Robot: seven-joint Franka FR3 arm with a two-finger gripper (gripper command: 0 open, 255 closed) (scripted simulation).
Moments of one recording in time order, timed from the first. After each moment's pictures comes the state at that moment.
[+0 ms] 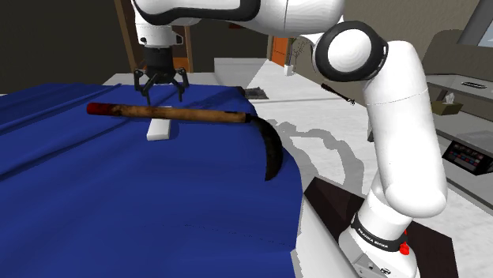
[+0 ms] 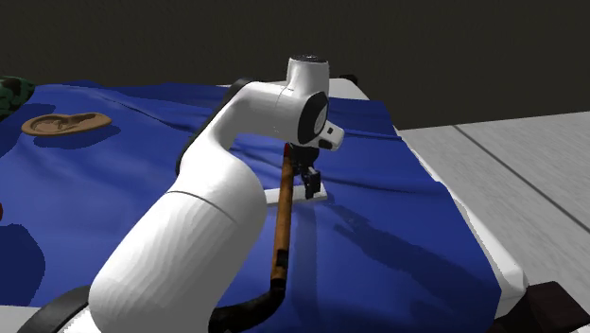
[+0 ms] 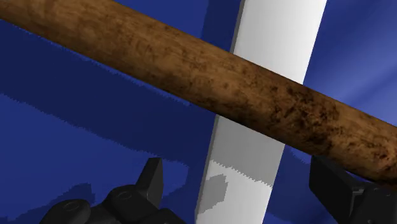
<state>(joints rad) 0.06 0.52 0.36 -1.06 -0.15 1.57 0.82</state>
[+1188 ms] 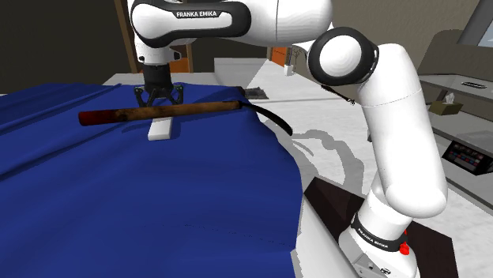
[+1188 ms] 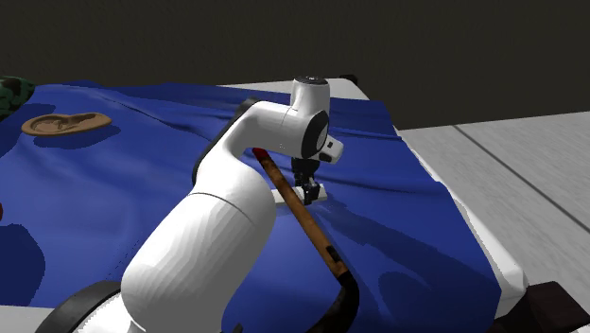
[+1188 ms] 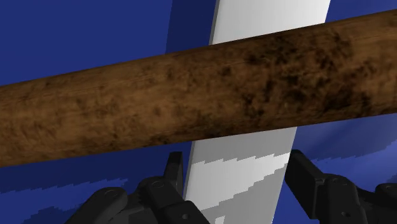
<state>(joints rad) 0.06 0.57 0.35 -1.11 -0.15 1.65 0.85</state>
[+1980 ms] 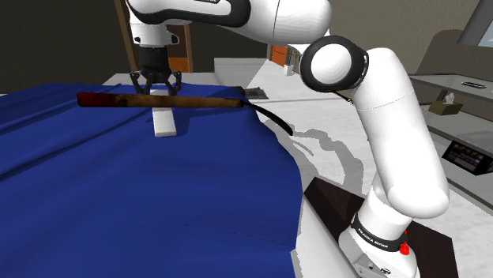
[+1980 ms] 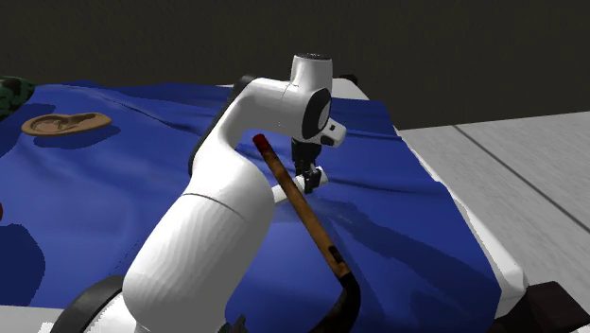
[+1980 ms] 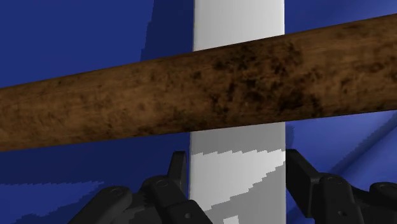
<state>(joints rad) 0.10 0.63 0.35 -0.88 -0.17 1.49 0.85</state>
